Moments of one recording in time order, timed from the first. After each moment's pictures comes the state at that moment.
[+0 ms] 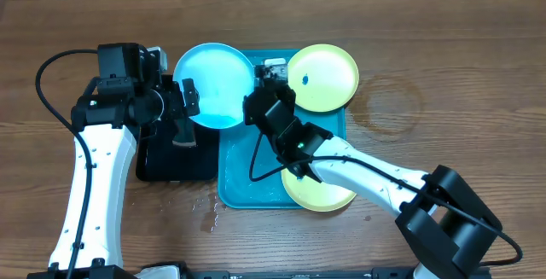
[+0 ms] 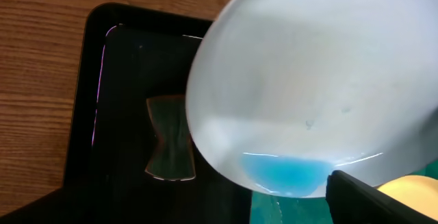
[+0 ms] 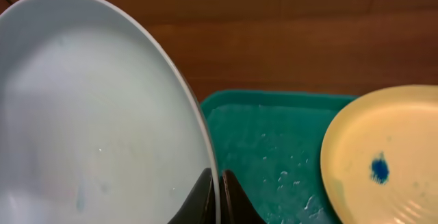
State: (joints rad) left arm 0.07 1.43 1.25 -0.85 0.16 -0.13; right arm 0.85 1.82 1.18 0.12 0.48 0.49
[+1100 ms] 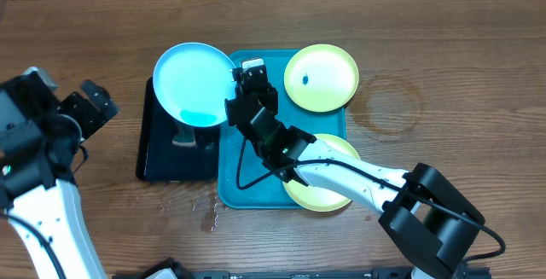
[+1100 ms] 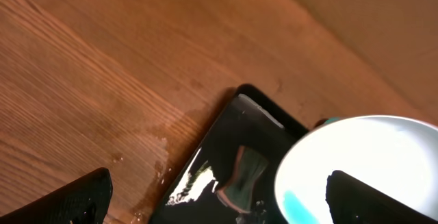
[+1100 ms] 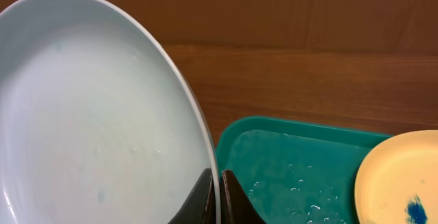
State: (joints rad) left arm 0.50 1.20 1.27 -0.89 0.19 -0.29; right arm 0.91 1.89 1.23 0.24 0.52 0.40
